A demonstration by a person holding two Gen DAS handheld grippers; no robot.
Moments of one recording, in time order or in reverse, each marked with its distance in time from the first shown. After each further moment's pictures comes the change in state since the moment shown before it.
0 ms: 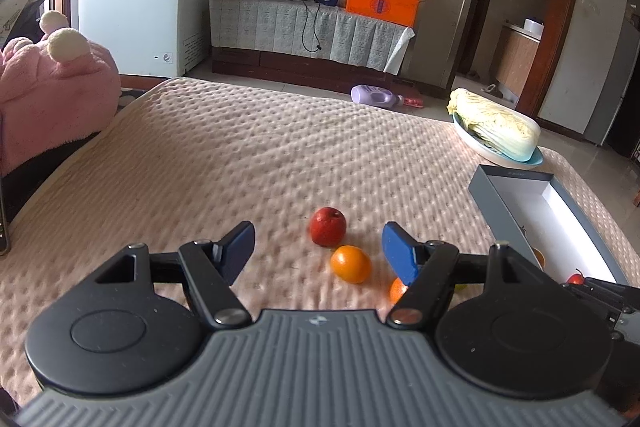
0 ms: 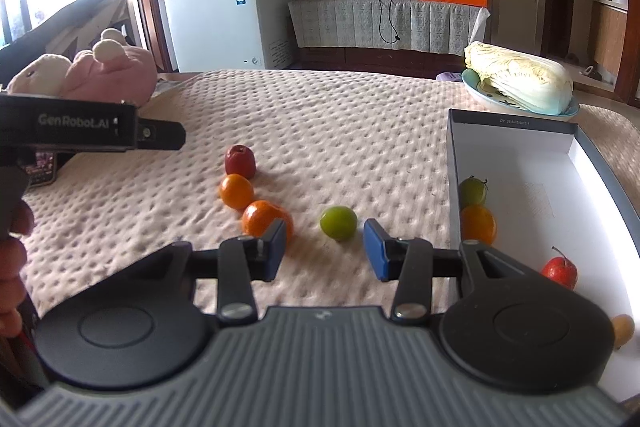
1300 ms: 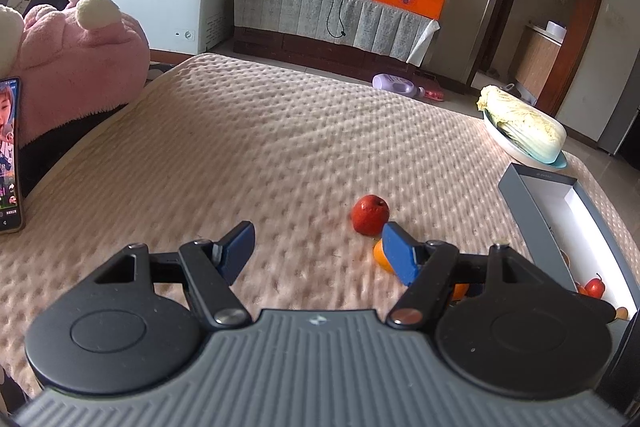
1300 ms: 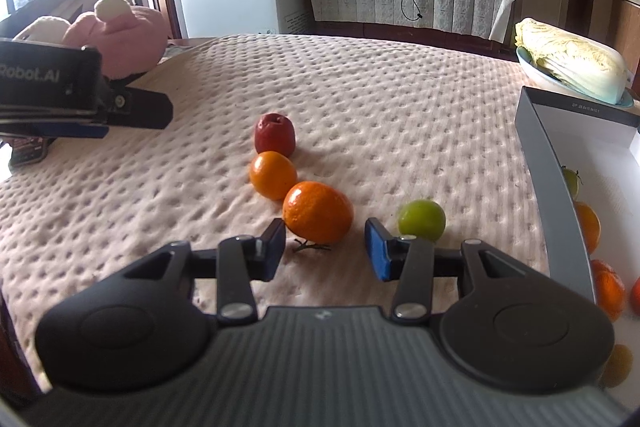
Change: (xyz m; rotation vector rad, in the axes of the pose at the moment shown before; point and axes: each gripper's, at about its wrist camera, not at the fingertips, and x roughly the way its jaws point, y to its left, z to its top) left arm 0.008 0.029 -0.002 -0.061 0.050 0.035; right arm 0.062 0.041 -0.004 -0.040 0.071 0.019
